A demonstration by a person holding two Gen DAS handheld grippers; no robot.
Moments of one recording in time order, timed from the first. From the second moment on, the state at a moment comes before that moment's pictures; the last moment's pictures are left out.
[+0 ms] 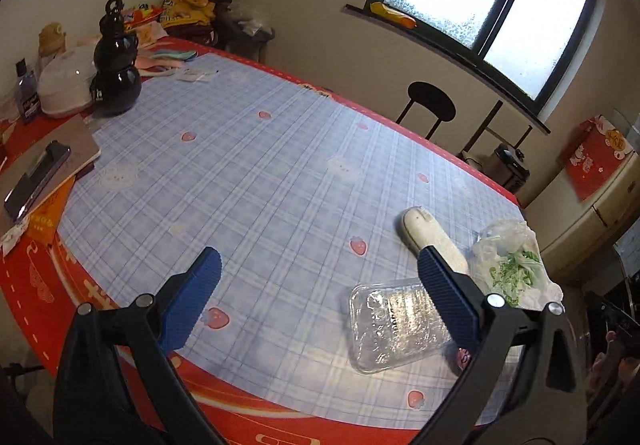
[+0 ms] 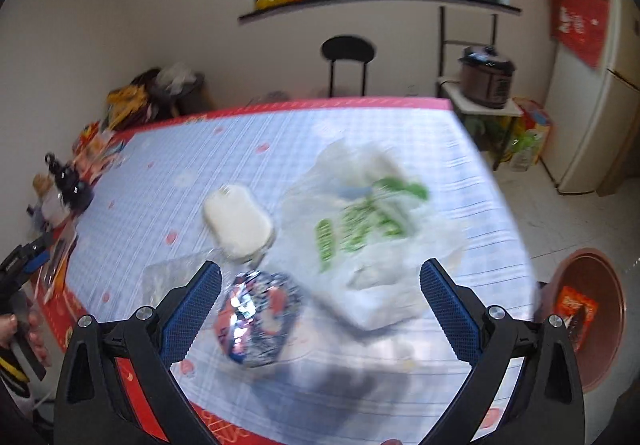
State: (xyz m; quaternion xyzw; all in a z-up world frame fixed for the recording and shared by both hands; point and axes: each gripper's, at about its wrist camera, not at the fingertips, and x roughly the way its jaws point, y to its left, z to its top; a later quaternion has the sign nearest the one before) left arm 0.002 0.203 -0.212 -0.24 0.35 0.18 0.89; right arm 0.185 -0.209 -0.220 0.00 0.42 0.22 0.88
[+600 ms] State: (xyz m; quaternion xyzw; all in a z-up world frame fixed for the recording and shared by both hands) left arm 0.047 0.223 -0.291 -0.22 0.43 0.07 0.87; right arm 0.171 -0.144 -0.322 0.05 0.53 0.16 0.83
